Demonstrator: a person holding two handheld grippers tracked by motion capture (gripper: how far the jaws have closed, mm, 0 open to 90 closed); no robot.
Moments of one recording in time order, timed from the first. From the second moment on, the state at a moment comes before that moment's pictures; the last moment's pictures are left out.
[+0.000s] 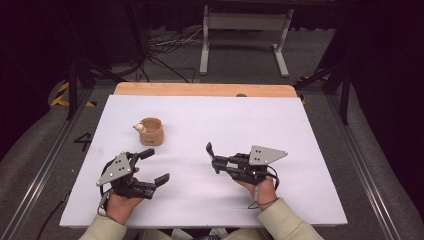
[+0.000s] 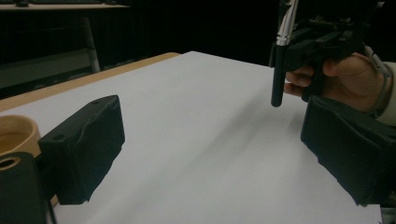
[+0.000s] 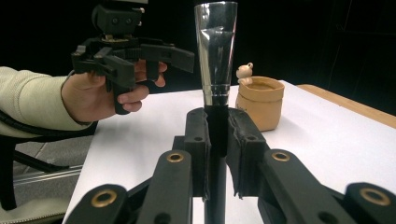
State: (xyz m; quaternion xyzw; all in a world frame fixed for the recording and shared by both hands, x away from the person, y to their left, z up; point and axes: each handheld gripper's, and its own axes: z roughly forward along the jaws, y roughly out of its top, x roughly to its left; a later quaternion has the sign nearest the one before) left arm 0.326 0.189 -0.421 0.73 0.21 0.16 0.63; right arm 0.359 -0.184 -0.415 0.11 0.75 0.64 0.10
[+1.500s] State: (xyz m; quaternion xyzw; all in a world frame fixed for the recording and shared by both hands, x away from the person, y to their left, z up) left arm 0.352 0.094 -0.395 0.75 0.15 0.08 0.64; right arm 0.354 -0.176 -0.423 0.11 0.76 0.63 0.11
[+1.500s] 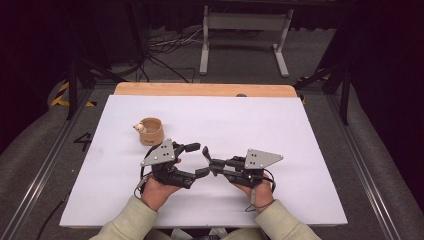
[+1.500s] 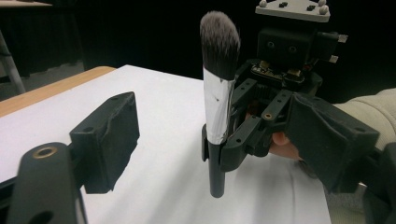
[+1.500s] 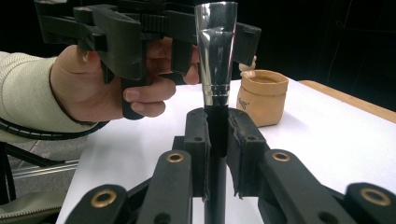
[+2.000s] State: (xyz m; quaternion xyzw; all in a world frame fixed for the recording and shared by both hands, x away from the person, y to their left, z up) left arm 0.349 0.089 -0.400 0.76 0.15 0.06 0.63; right arm 0.353 -0.174 -0.424 0.10 0.76 0.63 0.11
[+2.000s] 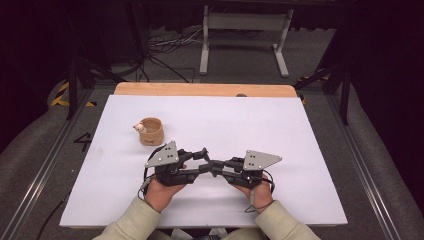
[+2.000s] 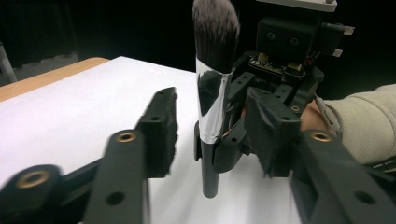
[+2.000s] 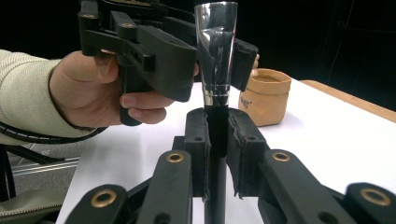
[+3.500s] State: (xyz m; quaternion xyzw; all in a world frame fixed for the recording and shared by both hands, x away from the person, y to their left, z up) left arm 0.357 0.111 -0.371 0.76 0.20 0.09 0.61; right arm 0.347 -0.201 -0.408 0.16 0.76 0.60 0.17
